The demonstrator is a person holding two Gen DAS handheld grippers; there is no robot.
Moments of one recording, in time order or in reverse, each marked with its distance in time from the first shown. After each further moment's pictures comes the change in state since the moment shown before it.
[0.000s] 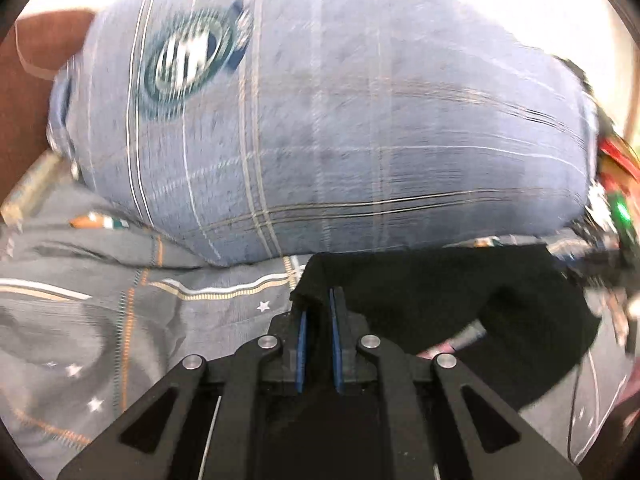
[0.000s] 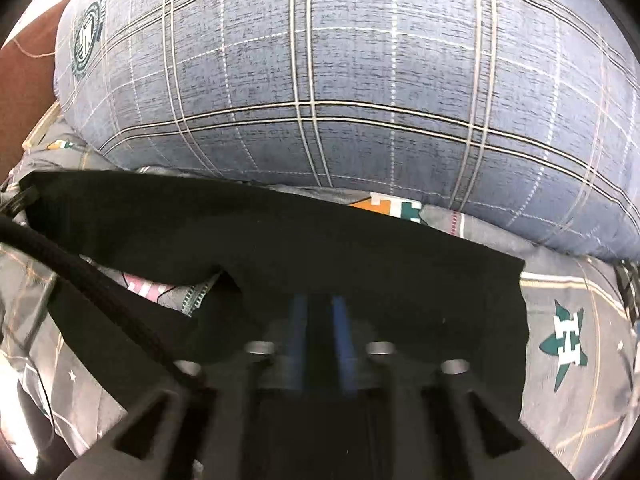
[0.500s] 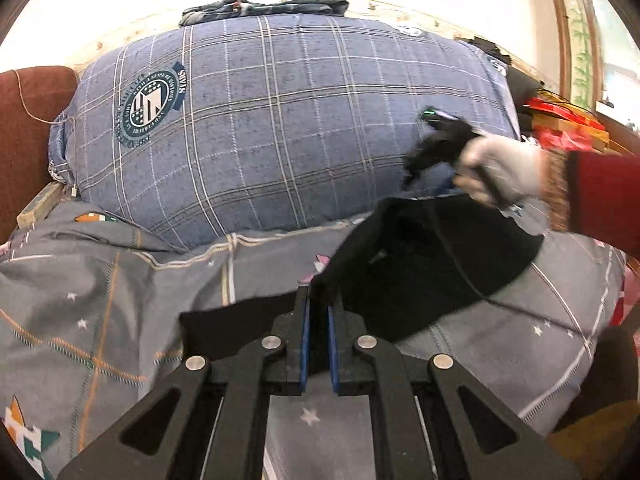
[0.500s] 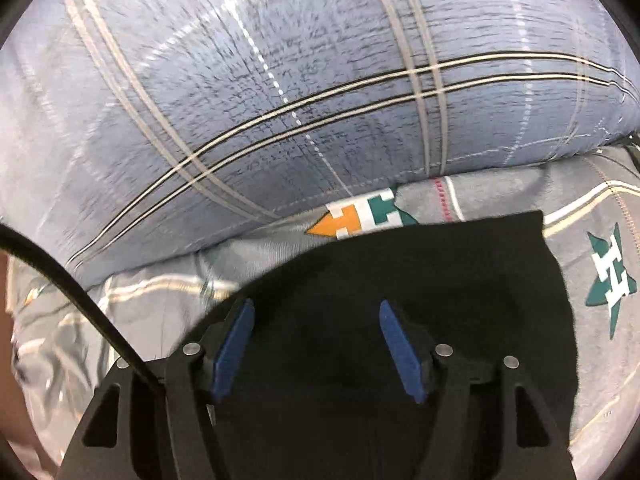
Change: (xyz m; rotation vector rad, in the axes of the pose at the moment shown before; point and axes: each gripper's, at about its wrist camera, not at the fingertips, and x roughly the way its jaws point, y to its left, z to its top) left arm -0.064 -0.072 -0.115 0.148 -0.117 -0.087; right arm 0.063 -0.044 0.065 0.476 0.133 0.008
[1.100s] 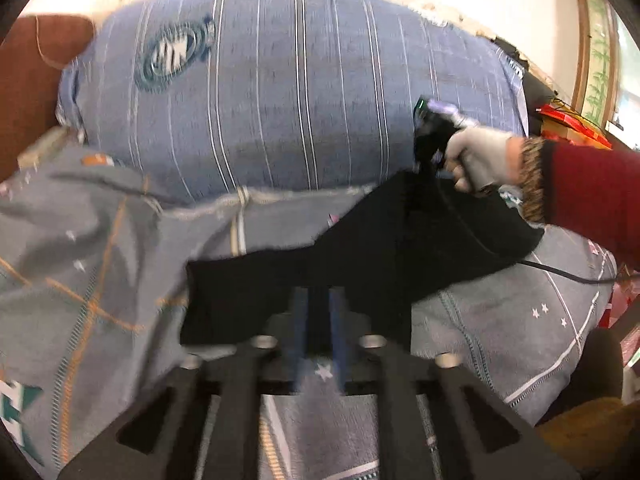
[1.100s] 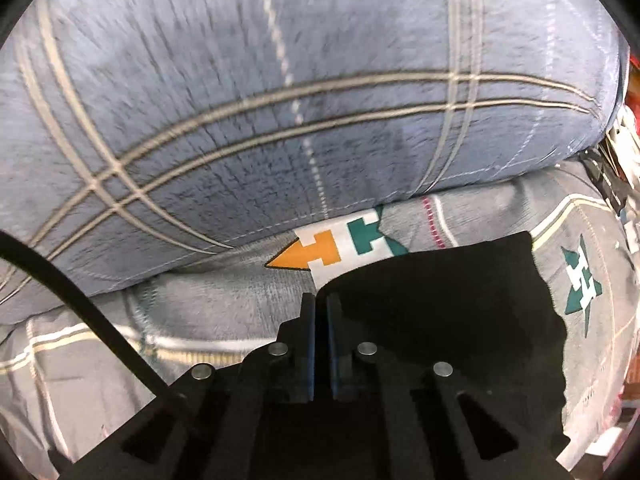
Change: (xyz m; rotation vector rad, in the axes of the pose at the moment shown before) left arm 0.010 0.031 -0.032 -0.122 0.107 -0.040; right arm 0.036 0.044 0.012 0.018 -0.031 -0.296
